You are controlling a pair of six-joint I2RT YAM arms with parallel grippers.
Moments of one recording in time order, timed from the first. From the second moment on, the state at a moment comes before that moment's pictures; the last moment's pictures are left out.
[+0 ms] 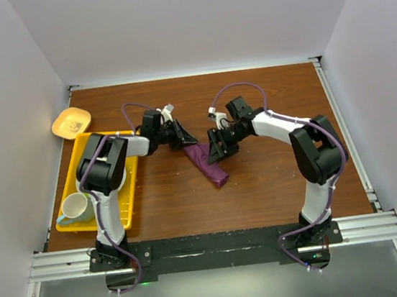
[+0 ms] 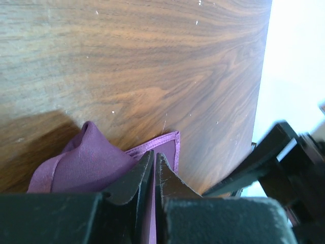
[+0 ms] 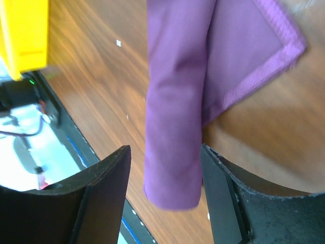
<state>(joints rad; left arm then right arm) -0.34 2.06 1.08 0.31 0.64 -0.80 0.45 1.89 1.24 -0.48 -0.71 0.18</state>
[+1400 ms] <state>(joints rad) -0.22 2.07 1.46 -0.37 0.50 -0.75 0.90 1.95 1.39 -0.52 0.15 -0.11</state>
